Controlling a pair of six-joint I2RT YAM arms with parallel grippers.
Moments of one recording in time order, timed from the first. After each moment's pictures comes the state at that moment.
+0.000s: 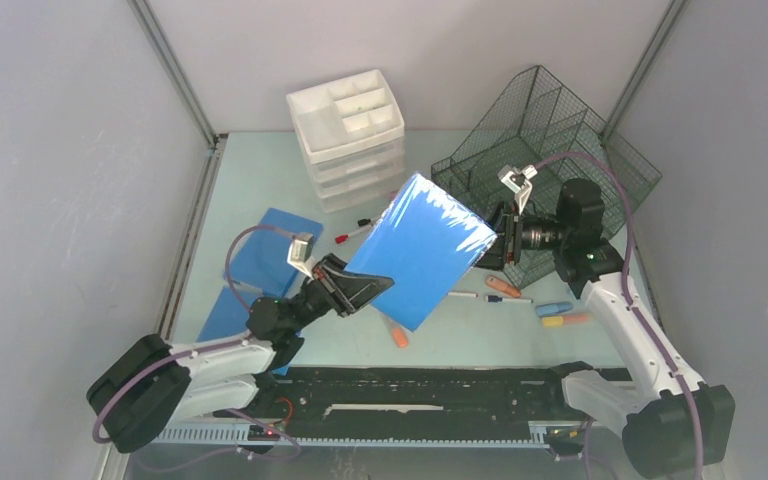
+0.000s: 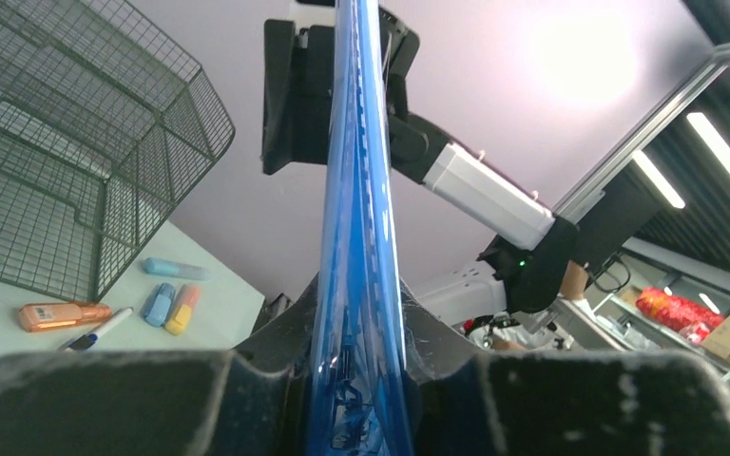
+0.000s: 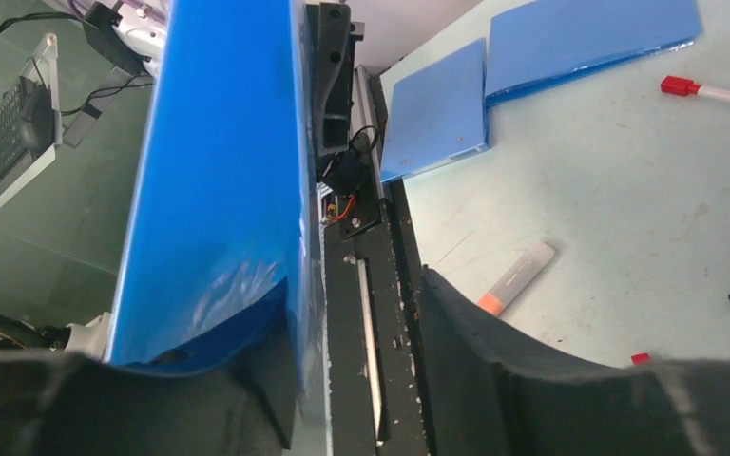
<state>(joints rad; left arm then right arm) -0.77 1.09 0.18 1.44 0.36 -1.07 0.20 1.03 0.86 -0.05 -1.28 0.41</state>
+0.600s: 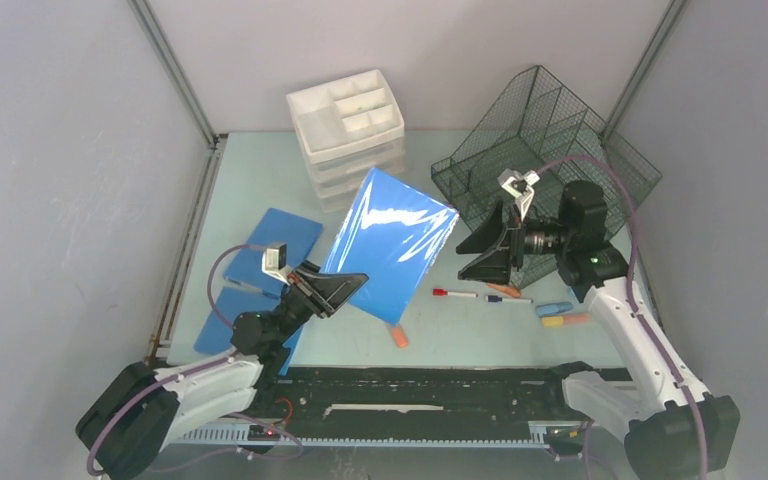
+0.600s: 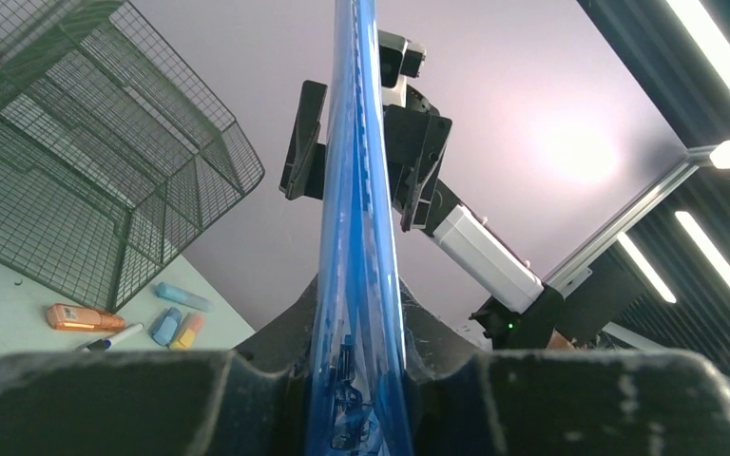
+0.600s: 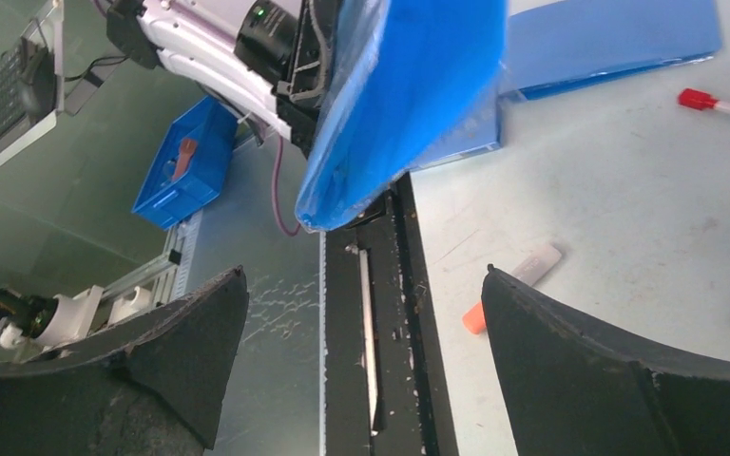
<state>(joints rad) -0.67 0.89 0.02 1.44 0.25 -1.21 0.19 0.99 0.88 -0.14 -1.32 0.31</state>
